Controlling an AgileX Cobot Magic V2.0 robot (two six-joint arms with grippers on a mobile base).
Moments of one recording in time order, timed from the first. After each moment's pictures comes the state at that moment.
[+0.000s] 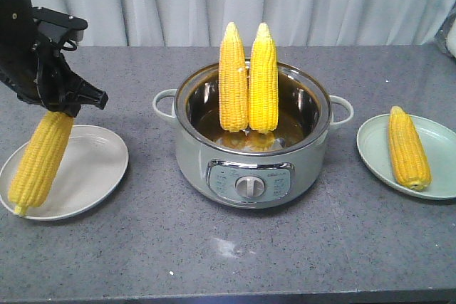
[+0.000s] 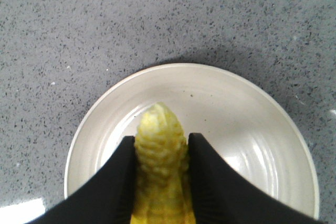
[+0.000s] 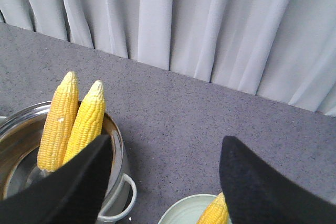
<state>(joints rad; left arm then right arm) -0.21 1.77 -1.63 0.17 1.09 -0.02 -0.30 1.44 -2.02 0.60 1.28 -0.49</state>
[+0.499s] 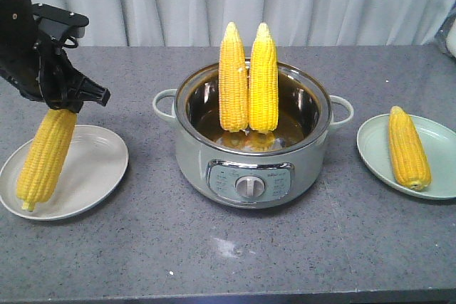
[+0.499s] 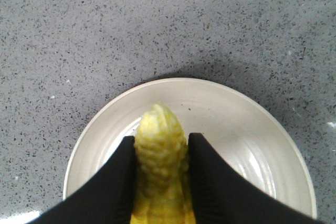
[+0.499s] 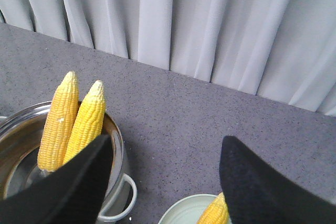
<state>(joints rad) -0.21 1.77 -1.63 0.16 1.06 -0.02 -0.30 1.44 -2.02 0.60 1.28 -0.49</state>
